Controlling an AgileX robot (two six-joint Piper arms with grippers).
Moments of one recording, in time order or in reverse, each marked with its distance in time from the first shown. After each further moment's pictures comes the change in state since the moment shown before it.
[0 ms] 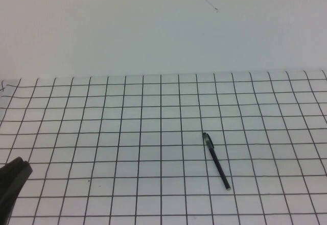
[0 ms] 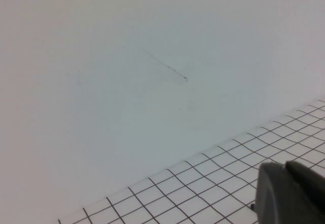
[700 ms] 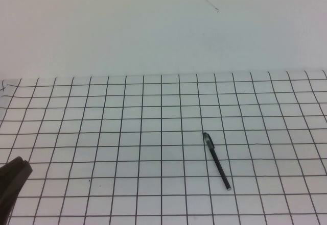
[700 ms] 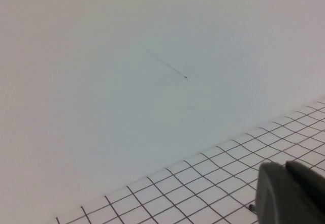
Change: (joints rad) right arm 0.142 0.268 -0.004 0.132 -0.222 0.105; left arm 0.000 0.000 0.000 0.000 0.000 -0.014
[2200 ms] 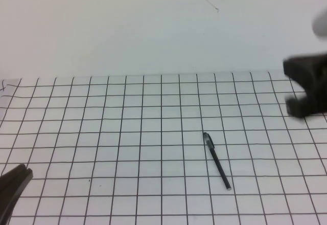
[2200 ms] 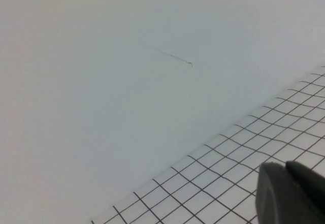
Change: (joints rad) right arm -0.008 0.497 -0.543 -0.003 0.252 -0.152; left arm 0.000 0.000 -0.007 0.195 0.049 0.005
